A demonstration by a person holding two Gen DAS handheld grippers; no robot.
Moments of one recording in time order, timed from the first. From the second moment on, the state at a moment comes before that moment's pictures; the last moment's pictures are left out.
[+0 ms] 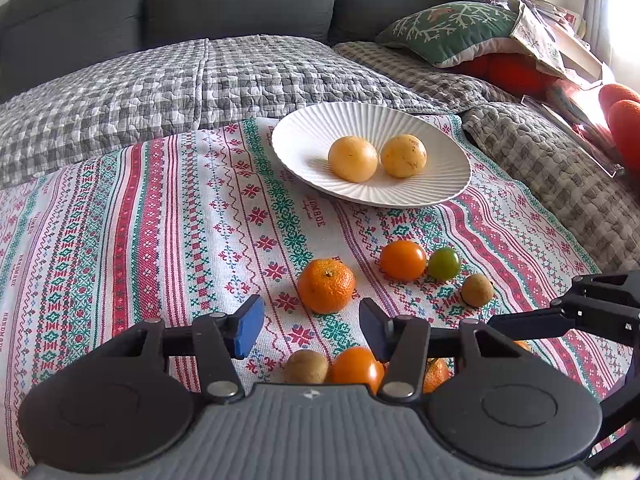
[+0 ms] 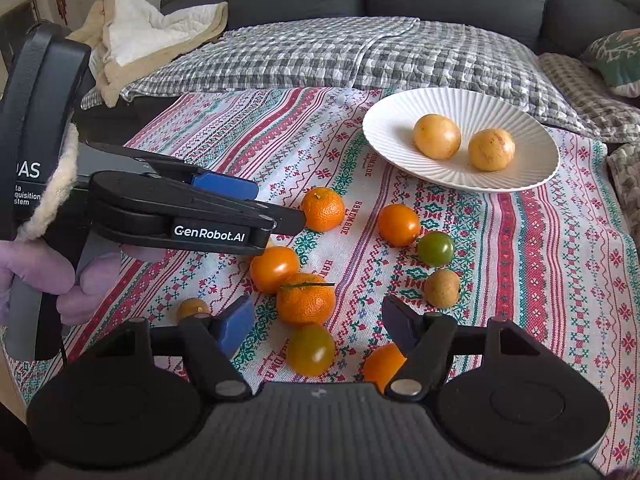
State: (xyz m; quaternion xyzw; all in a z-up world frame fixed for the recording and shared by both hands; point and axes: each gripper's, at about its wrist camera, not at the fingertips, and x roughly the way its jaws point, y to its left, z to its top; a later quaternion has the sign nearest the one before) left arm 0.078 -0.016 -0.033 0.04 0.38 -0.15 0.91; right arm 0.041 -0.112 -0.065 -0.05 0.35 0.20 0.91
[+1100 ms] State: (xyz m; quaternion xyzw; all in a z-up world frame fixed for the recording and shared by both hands) left arm 0.092 -0.026 -0.036 0.01 0.41 -0.14 0.90; right arm 0.058 -0.113 -0.066 -0.03 0.36 0.18 0.91
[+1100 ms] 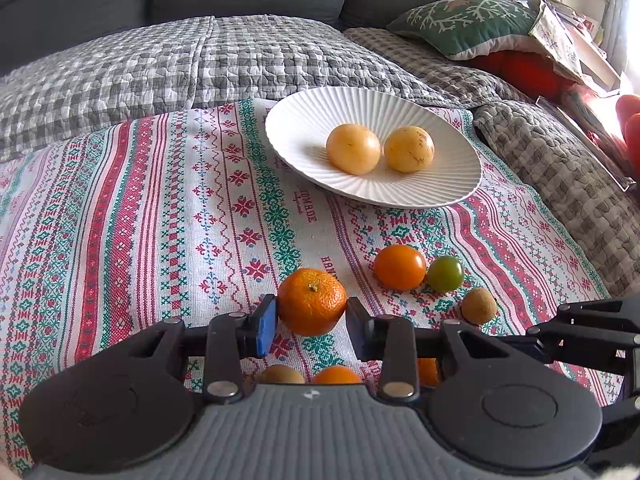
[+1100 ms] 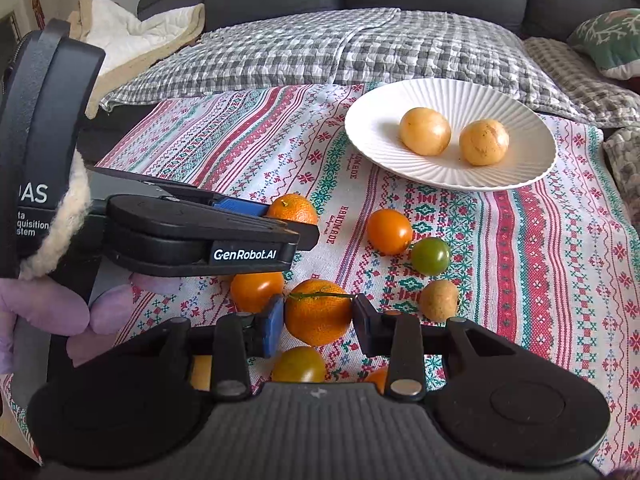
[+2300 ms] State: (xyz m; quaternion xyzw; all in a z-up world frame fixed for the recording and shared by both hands) left arm 0.115 -0.056 -0.001 0.02 0.37 -0.16 0.92; right arm 0.088 -0.213 -0.033 0.17 0.30 0.05 0.94
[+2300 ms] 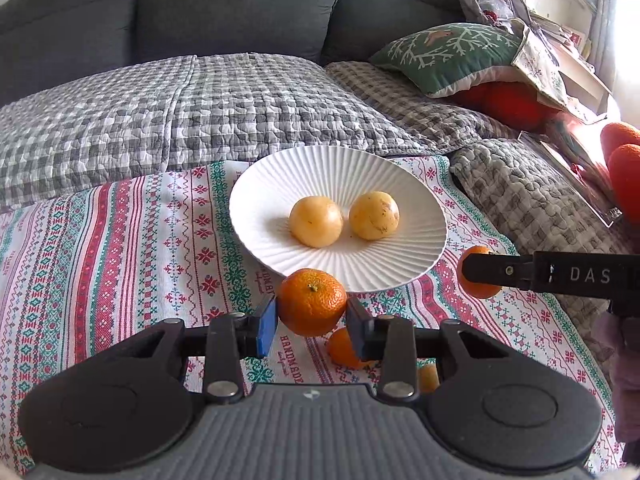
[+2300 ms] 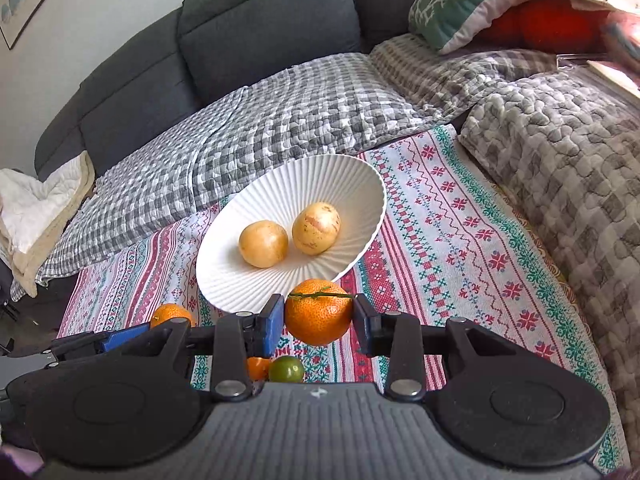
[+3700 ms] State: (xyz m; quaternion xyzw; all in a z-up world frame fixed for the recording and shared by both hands) left arm 0.249 -0.113 -0.013 0.05 0.39 -0.14 0.91; right arm 0.141 -0.182 -0.047 0.08 0.31 0.12 0.94
